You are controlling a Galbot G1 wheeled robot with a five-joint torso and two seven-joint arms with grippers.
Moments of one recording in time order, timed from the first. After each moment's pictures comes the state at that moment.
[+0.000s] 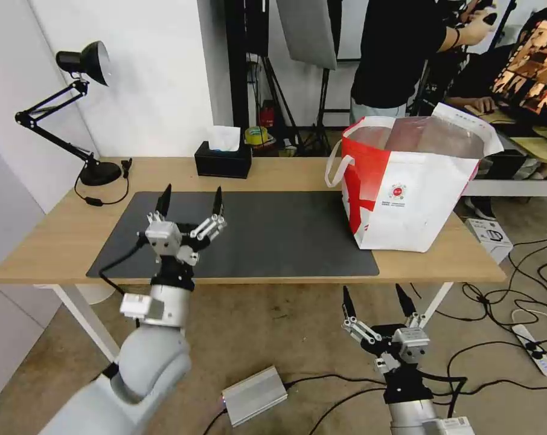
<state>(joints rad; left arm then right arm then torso) 1.28 -1.05 -0.14 -2.20 -0.25 -0.26 -0.46 -1.75 0.98 0.16 2.29 0.13 0.33 0.54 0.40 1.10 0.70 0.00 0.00</state>
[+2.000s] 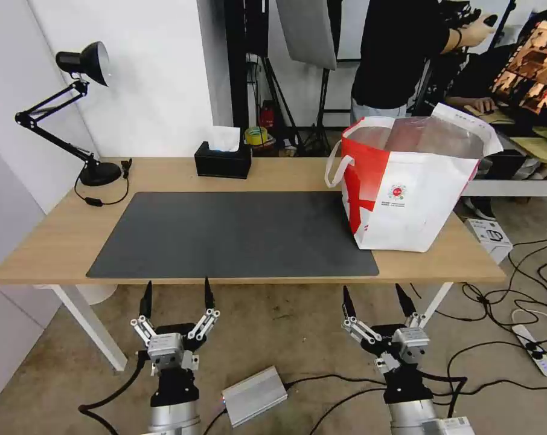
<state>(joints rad) 1.79 -1.37 -0.22 -2.22 0.26 -0.38 -0.54 -1.75 0.98 0.16 2.29 0.13 0.33 0.54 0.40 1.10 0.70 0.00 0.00</state>
